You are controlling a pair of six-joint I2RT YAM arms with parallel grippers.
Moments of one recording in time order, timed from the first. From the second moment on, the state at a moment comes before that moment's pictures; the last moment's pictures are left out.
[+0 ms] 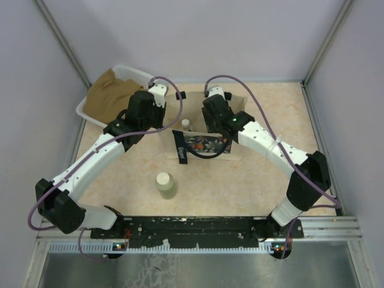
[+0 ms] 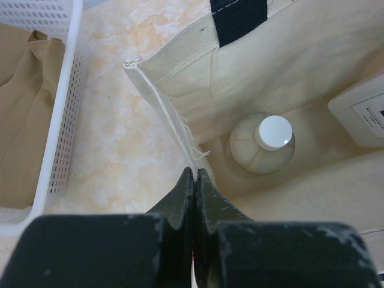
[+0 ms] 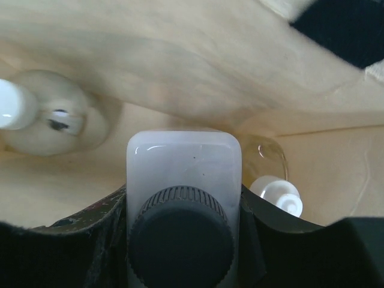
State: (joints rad) left arm -0.56 1.35 1.25 -0.38 -0.21 -0.03; right arm 0.73 1.58 1.43 -0.59 0.45 0.18
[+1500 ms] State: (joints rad) left arm -0.54 1.38 1.25 -0.37 -0.25 -0.03; right arm 0.99 1.35 1.62 -0.78 0.48 0.26
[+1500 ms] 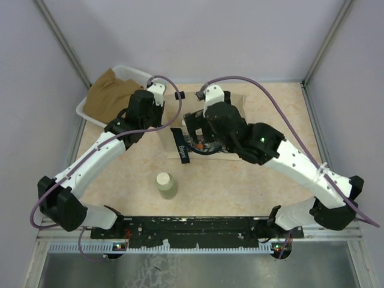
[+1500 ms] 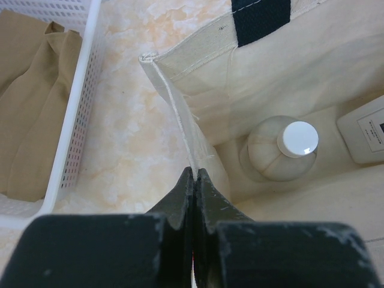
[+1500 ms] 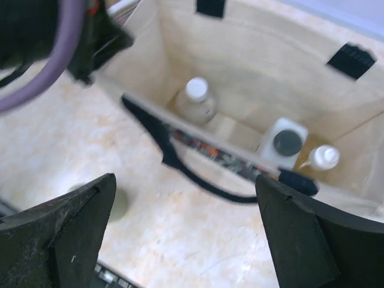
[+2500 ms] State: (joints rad) left arm -0.46 1.44 1.31 -0.39 -0.07 -0.01; right arm 1.36 1.65 1.17 -0.26 0.34 0.13
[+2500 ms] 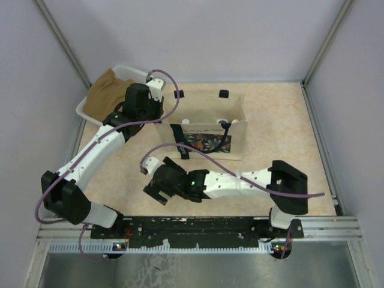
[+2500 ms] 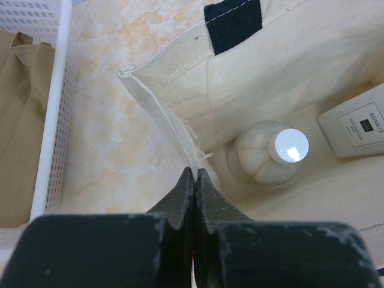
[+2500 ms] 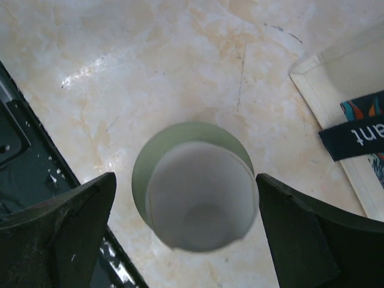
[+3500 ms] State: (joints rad) left arm -0.45 1.44 1.31 -0.38 -0.04 -0.01; right arm 1.33 1.57 1.11 -0.39 0.42 0.23
